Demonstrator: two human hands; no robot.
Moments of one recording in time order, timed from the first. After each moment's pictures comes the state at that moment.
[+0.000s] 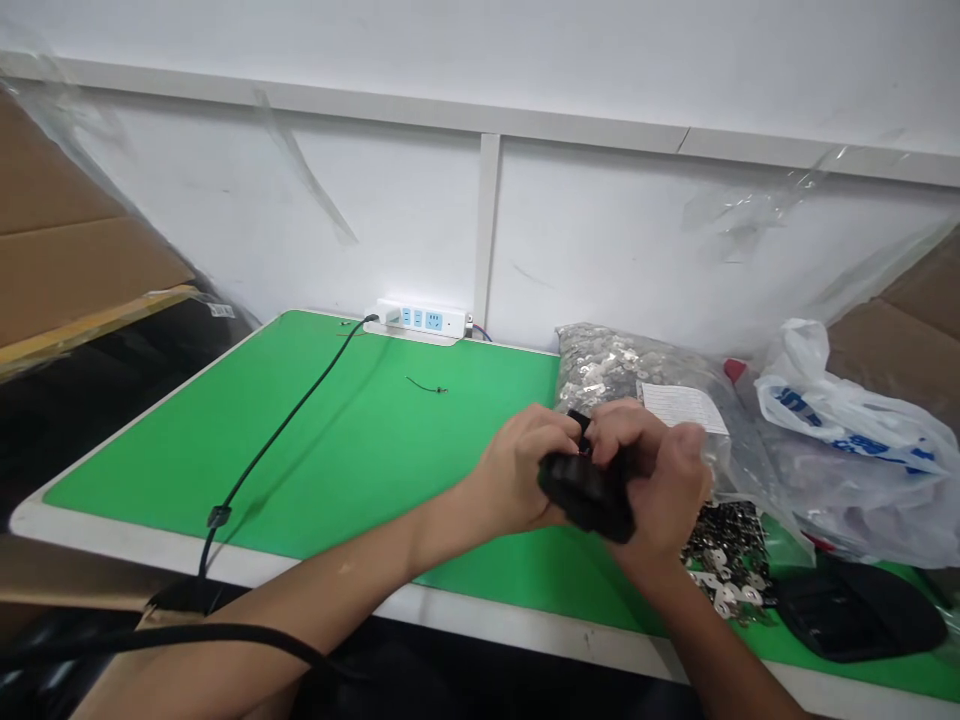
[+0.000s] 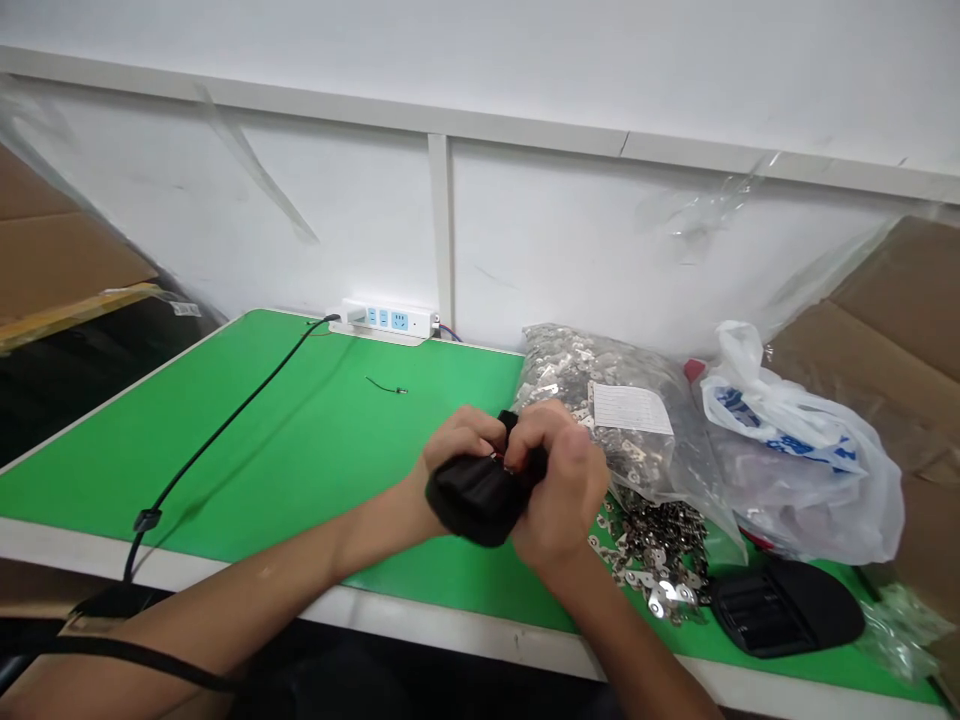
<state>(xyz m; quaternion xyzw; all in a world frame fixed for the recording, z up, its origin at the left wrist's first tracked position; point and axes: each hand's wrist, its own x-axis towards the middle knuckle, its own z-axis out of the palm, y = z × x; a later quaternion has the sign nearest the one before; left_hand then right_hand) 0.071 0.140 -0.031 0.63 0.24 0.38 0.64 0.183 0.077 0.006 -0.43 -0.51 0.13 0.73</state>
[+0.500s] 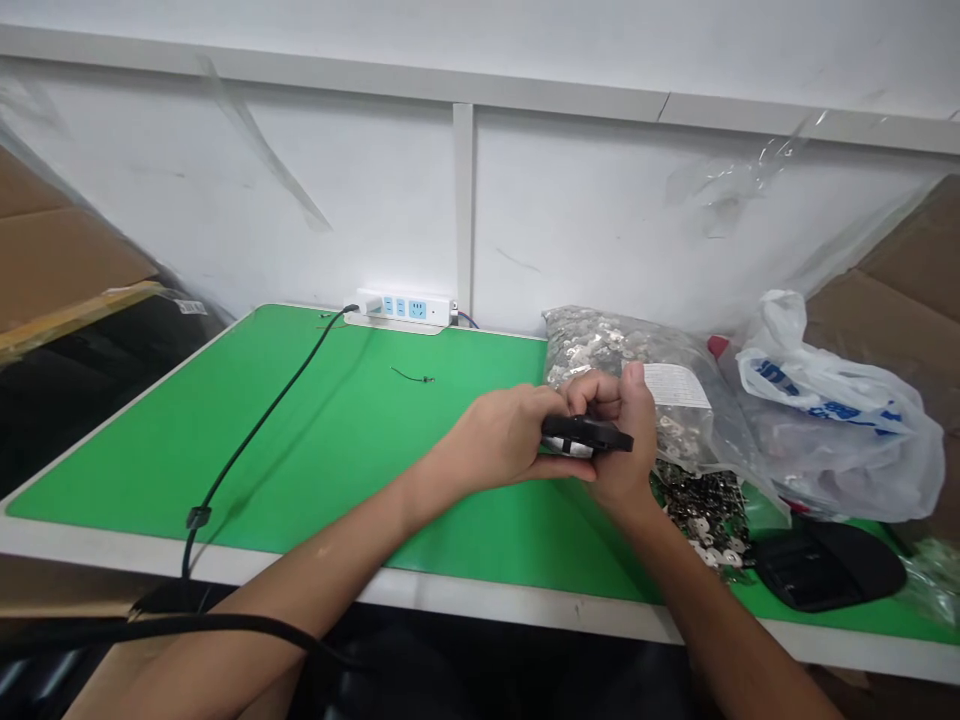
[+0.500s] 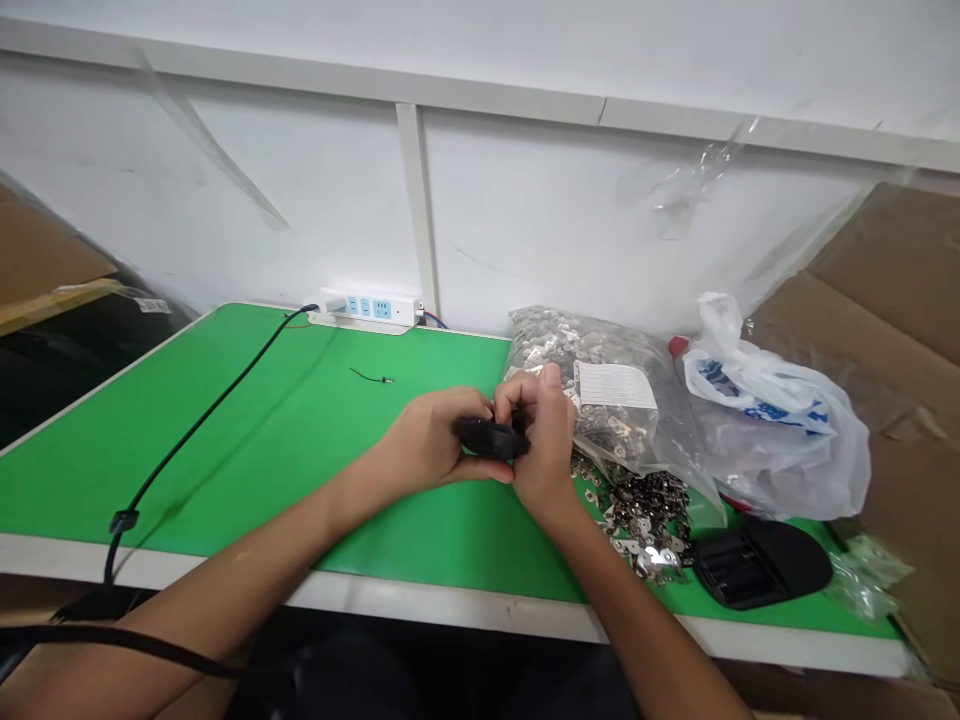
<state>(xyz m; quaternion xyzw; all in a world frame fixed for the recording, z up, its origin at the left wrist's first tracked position) 0.063 0.160 -0.015 0.90 0.16 0.37 0.18 0.199 0.095 -0.003 -0.42 -0.45 0.32 0.72</state>
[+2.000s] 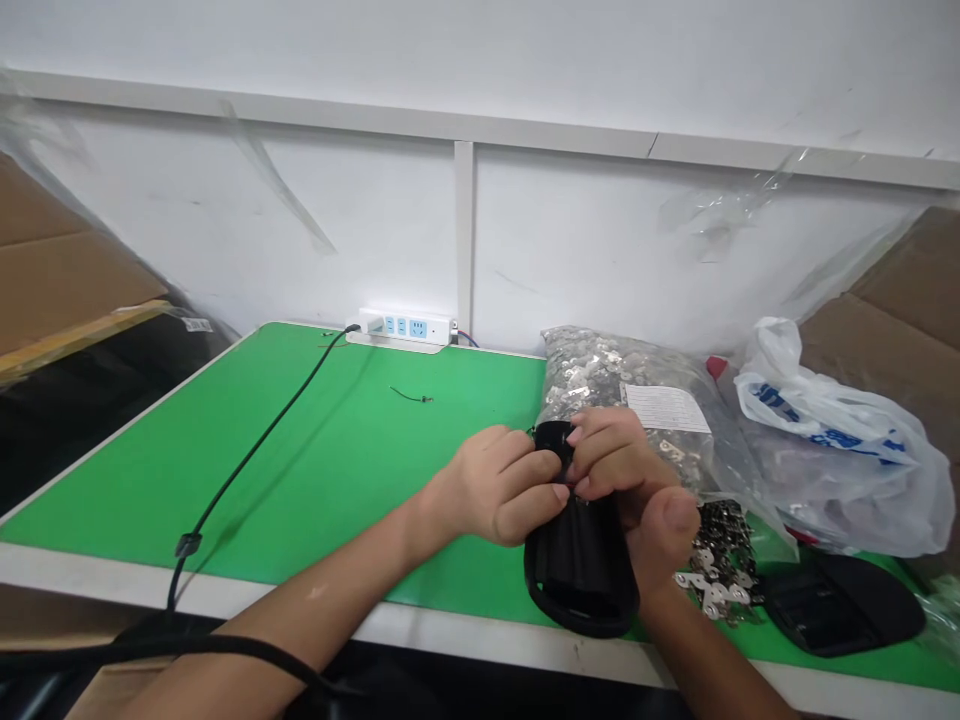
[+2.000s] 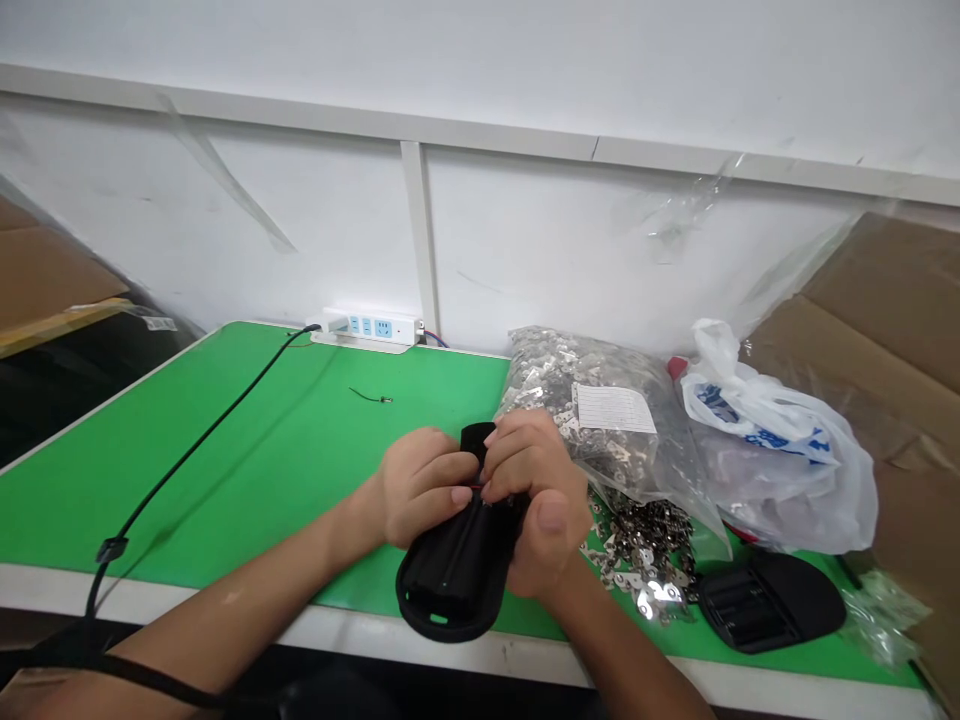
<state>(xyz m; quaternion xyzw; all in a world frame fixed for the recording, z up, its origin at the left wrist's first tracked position) 0.055 0.155 -0.003 0.84 -0.05 0.52 -0.12 0.187 0.078 0.000 -0.31 -0.57 0.05 0.76</state>
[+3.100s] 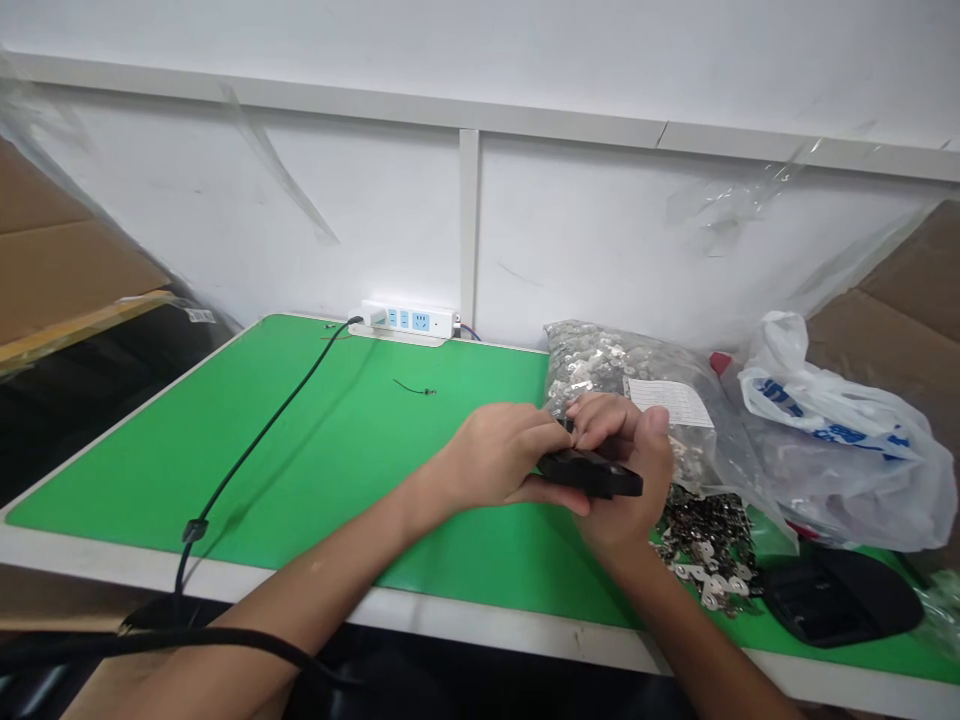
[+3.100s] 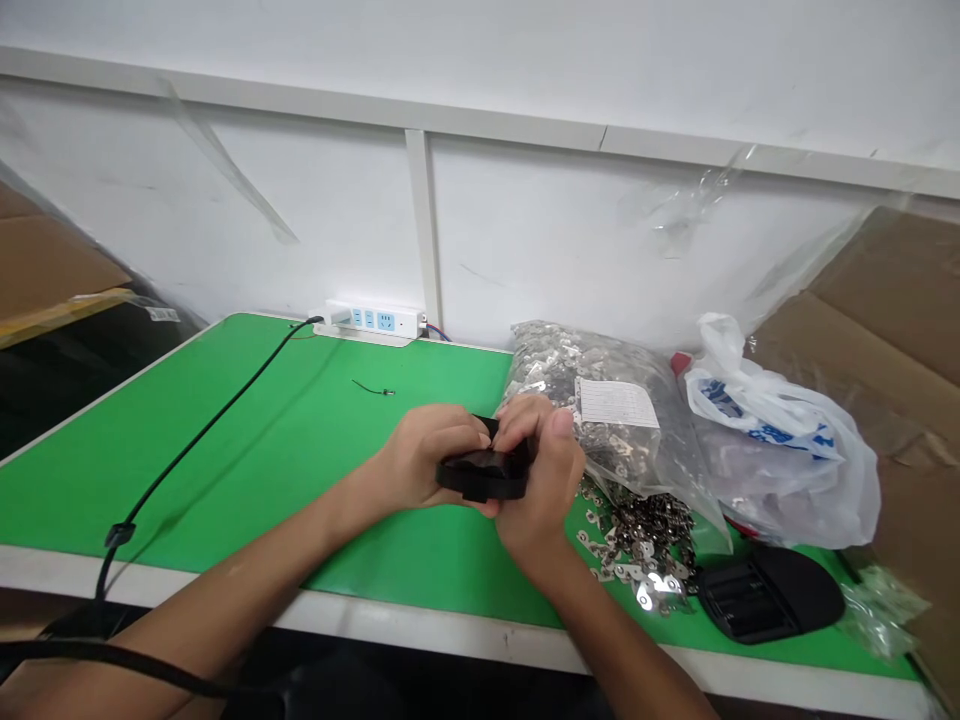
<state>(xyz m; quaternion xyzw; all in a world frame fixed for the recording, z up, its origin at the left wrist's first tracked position) 0.061 0.171 -0.016 0.88 0.01 0.46 0.04 0.178 0.089 -0.002 -0.36 -0.43 0.18 0.81</state>
